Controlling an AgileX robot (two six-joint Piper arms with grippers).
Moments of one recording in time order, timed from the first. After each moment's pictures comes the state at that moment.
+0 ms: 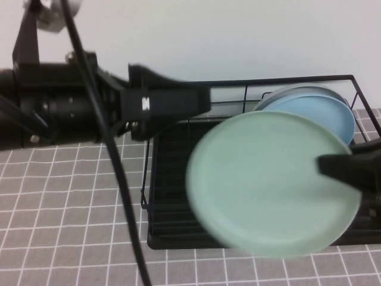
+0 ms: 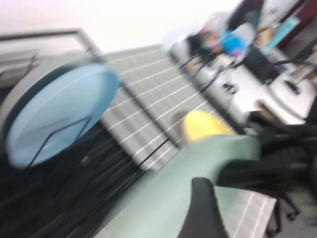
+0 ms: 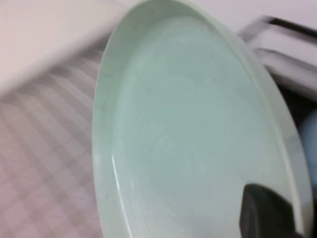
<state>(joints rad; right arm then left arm) 0.19 1.07 -0.73 1.18 0.61 -1.32 -0.37 1.13 -1.12 -1.22 0.79 0.64</state>
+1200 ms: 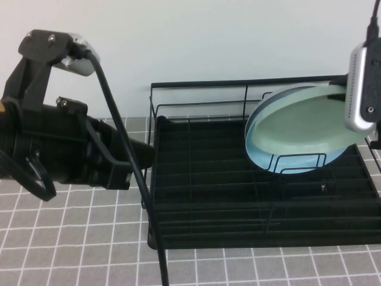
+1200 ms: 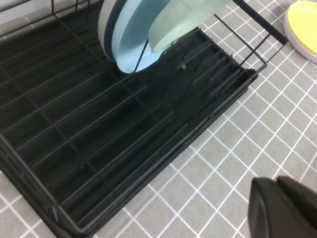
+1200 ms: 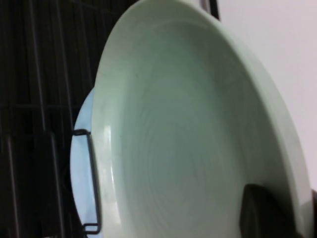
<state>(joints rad) 0.19 1.41 -1.12 0.65 0.47 -1.91 -0.37 1.11 -1.12 -0.70 0.88 0.49</state>
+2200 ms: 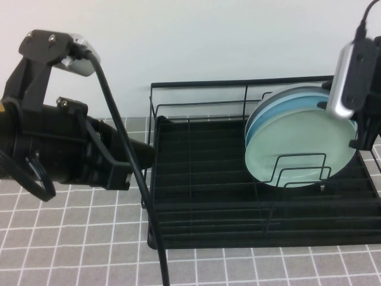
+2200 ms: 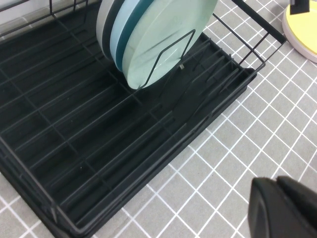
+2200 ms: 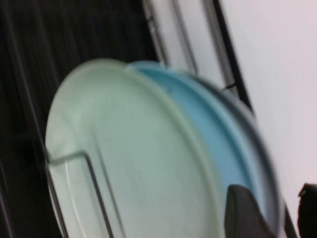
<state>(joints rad) 0.19 1.48 -1.12 0.75 0.41 -1.78 -0.37 1.11 -1.12 -0.71 0.88 0.50</state>
